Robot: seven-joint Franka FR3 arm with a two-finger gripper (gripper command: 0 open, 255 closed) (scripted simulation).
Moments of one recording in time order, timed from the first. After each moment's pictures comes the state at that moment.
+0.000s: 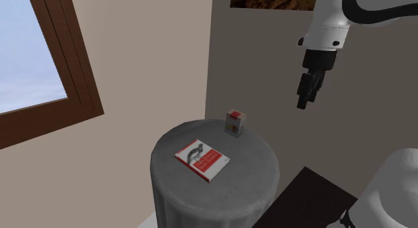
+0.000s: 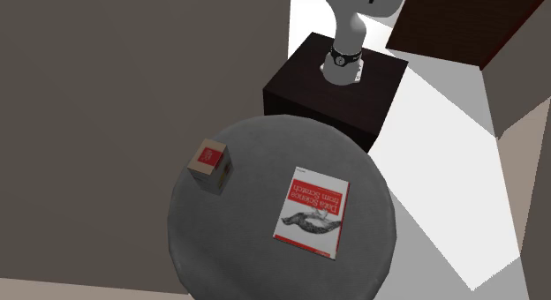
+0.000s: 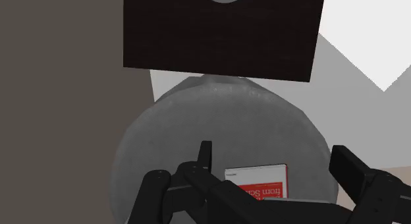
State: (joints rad) arm 0.00 -0.76 0.04 -2.30 0.08 1.45 -0.04
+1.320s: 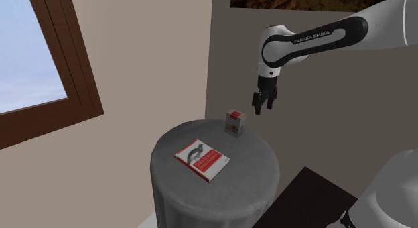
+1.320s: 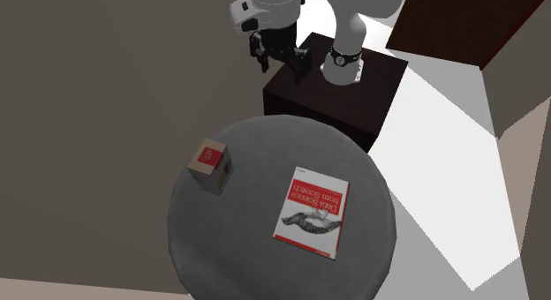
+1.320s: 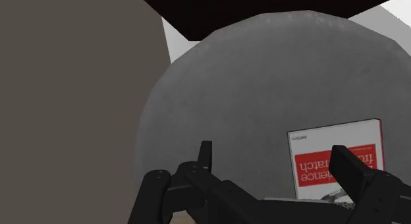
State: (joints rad) arm -0.08 -0.18 -0.02 -2.17 -0.02 1.85 -0.08
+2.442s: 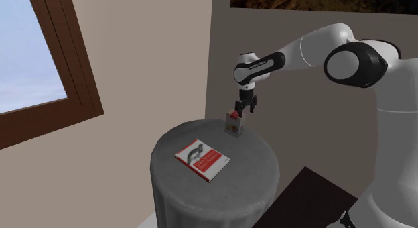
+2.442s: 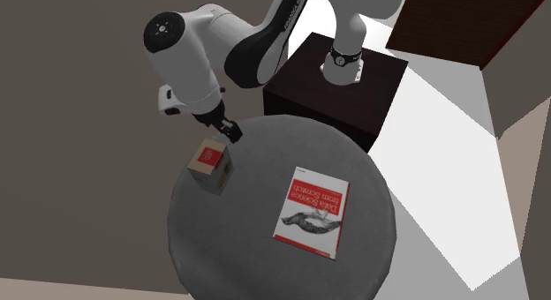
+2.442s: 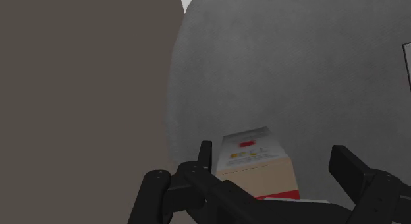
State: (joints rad) arm -0.15 0.47 -0.08 -1.66 -0.05 1.96 -0.11
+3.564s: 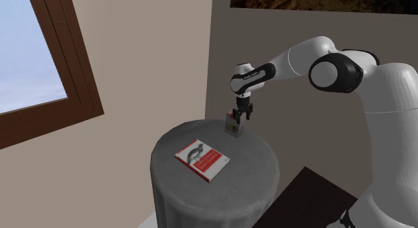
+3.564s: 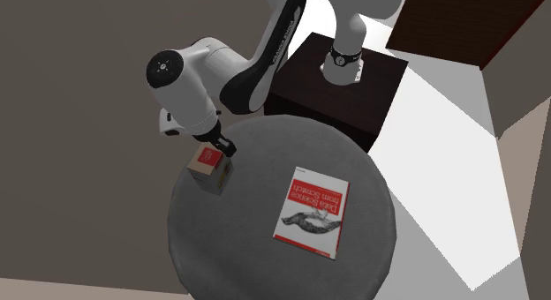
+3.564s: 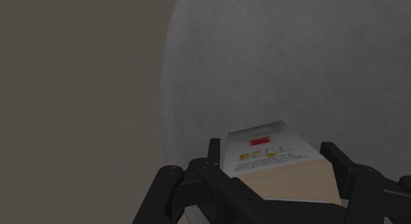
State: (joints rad) arm -0.16 0.60 -0.08 -1.59 -0.05 2.02 -0.10
